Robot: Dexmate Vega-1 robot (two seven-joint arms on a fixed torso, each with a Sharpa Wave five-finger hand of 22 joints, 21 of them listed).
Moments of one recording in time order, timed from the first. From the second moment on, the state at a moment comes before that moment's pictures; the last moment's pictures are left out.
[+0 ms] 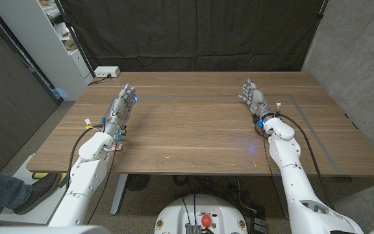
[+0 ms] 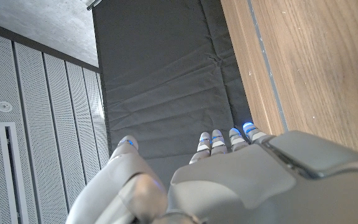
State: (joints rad) left arm 1.14 0.27 -0.14 -1.55 -0.38 -0.16 -0.28; left_hand 0.23 -0.08 0.29 0.02 0.25 -0.05 0.08 0.20 0.17 -0.10 0.06 0.21 0.20 -0.15 0.07 0.20 0.18 -0.17 0.04 0.30 0.17; right arm -0.87 0.02 0.18 -1.31 0.06 0.11 0.38; right_hand 0.21 -0.06 0.25 -0.01 0.31 0.05 0.08 0.19 0.19 0.03 0.07 0.19 0.18 -0.04 0.03 0.21 0.21 0.08 0.00 0.45 0.16
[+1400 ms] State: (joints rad) left arm 1.25 0.29 -0.22 -1.66 -0.35 -0.16 -0.27; left_hand 0.24 -0.07 0.29 0.01 0.25 -0.04 0.08 0.20 0.17 -0.10 0.05 0.21 0.19 -0.14 0.07 0.20 0.18 -0.17 0.05 0.28 0.17; right arm -0.85 0.02 0.18 -1.28 0.04 0.11 0.39; right_hand 0.21 -0.06 0.24 -0.01 0.31 0.05 0.08 0.19 0.19 0.03 0.07 0.19 0.18 -0.04 0.04 0.21 0.21 0.08 0.00 0.44 0.16
